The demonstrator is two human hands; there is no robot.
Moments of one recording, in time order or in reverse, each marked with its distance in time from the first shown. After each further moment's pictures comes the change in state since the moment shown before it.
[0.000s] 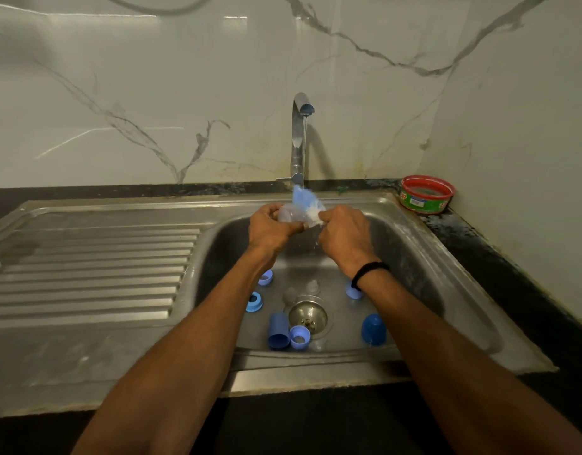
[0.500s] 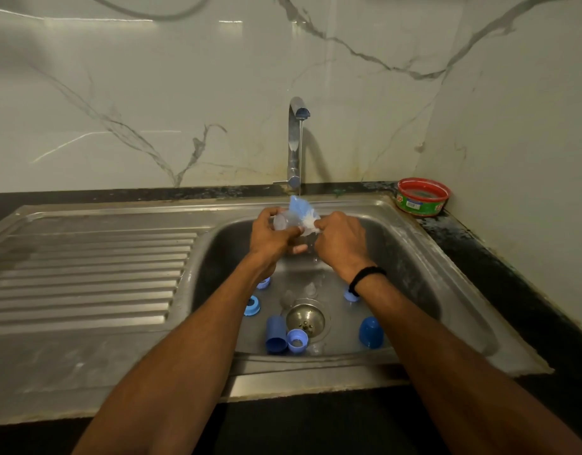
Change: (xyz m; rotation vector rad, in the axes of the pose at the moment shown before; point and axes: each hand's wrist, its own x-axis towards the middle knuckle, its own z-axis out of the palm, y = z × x) left_hand -0.008 -0.003 0.002 -0.179 -0.087 -0.073; right_hand 0.001 0.000 0.002 0.028 -0.051 0.108
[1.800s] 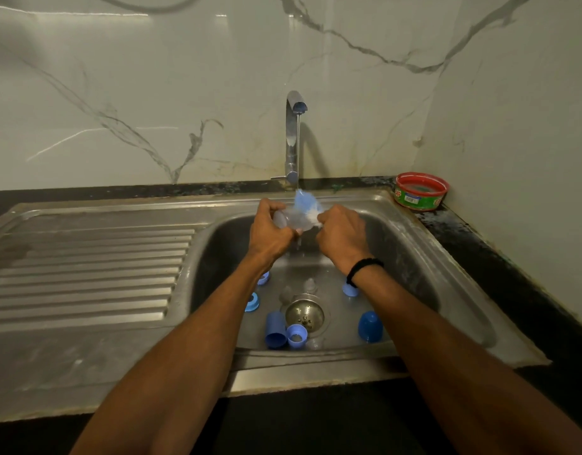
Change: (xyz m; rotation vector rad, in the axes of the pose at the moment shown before) left_hand 0.000 -0.003 -0.004 0.318 -0.003 0.283; right_hand 0.000 0.004 0.001 -0.019 0.027 -0.052
